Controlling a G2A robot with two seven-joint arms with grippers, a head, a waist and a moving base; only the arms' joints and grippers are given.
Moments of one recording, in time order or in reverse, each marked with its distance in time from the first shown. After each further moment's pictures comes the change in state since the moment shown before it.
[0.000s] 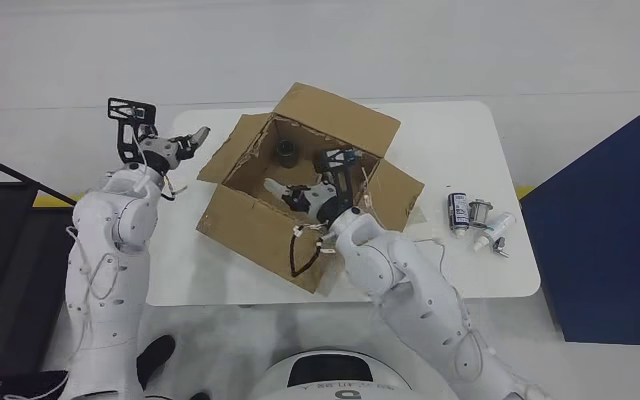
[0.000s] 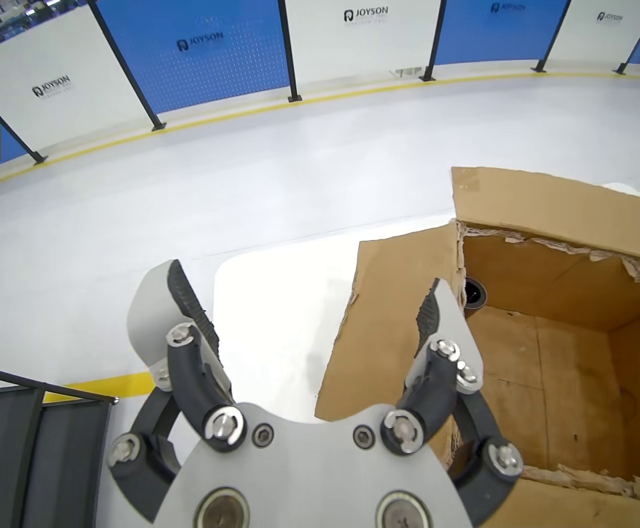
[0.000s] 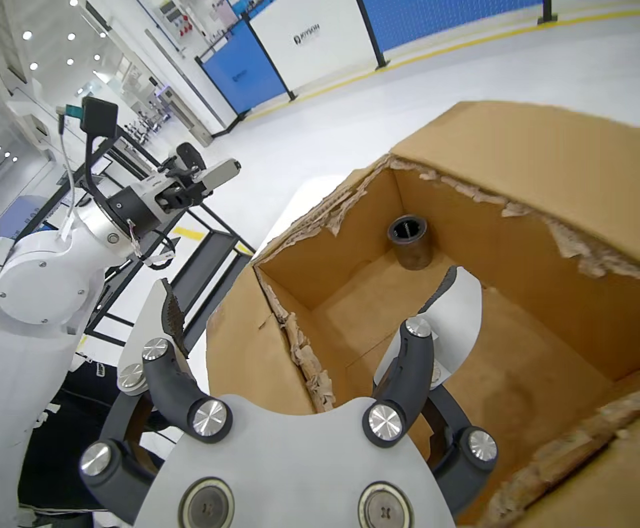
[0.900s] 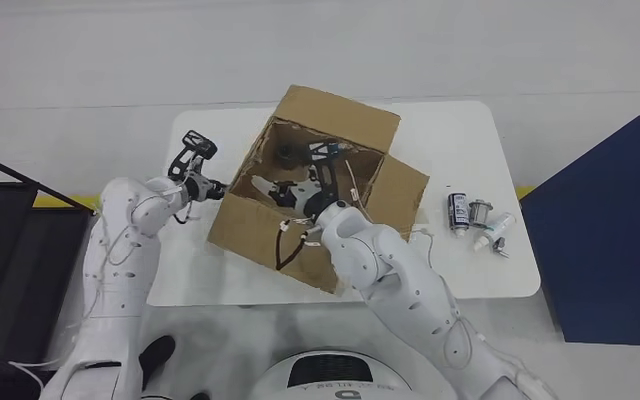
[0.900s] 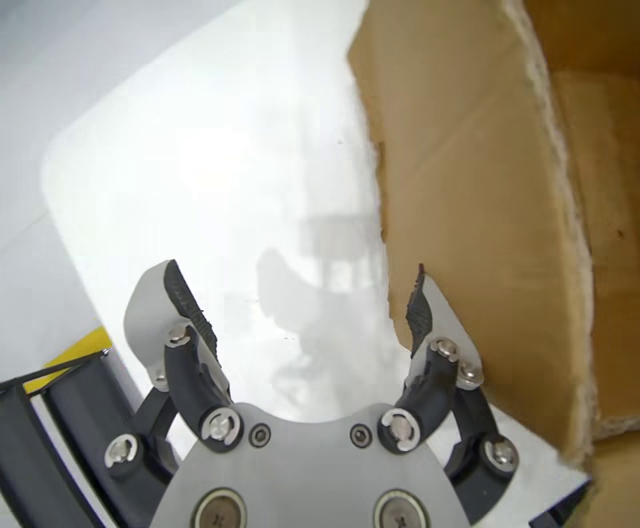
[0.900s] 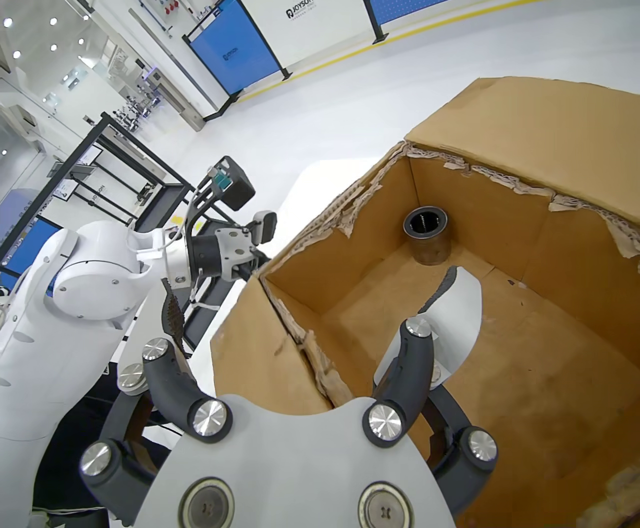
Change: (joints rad) left arm -0.111 0.039 0.112 0.258 -0.057 -0.418 -0.358; right arm 0.051 -0.018 -0.033 0.026 0.020 0.034 0.029
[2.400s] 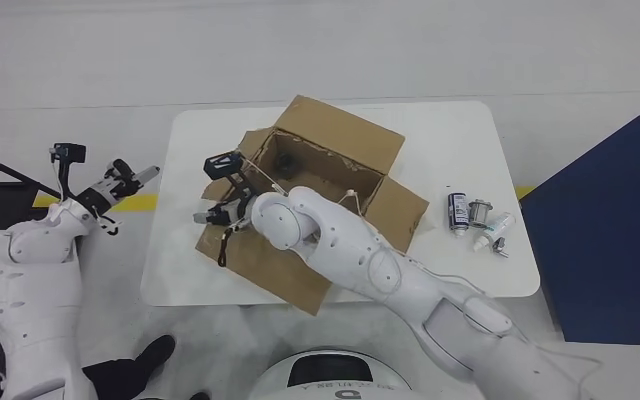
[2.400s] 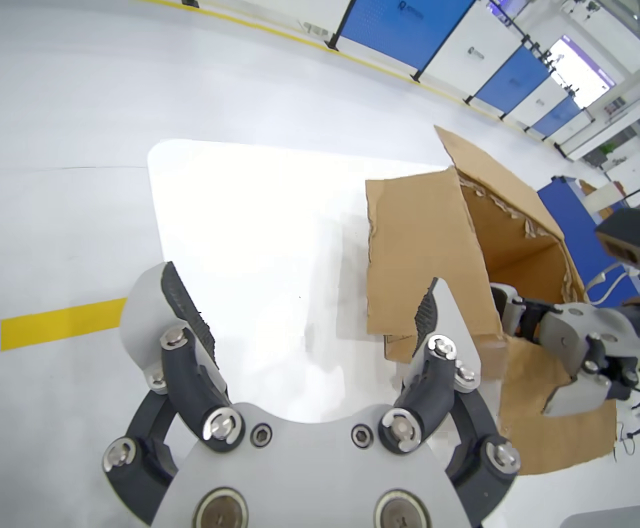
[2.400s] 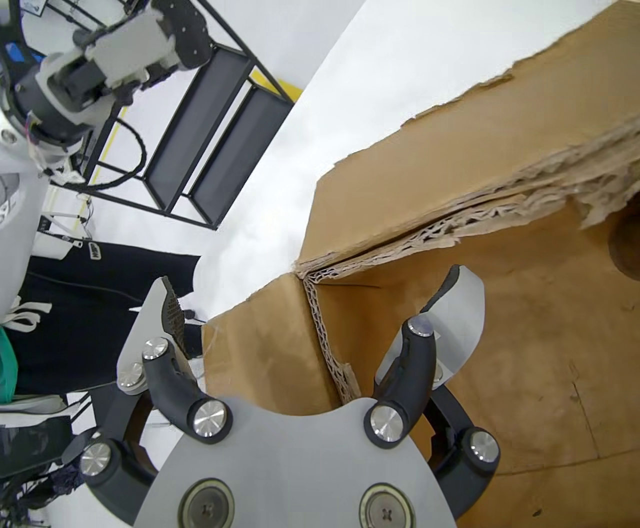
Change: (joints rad) left arm 0.076 0.147 -0.373 0.239 -0.609 -0.118 0.122; right arm 0.459 -0.239 -0.324 0.655 0.334 -0.123 0.221
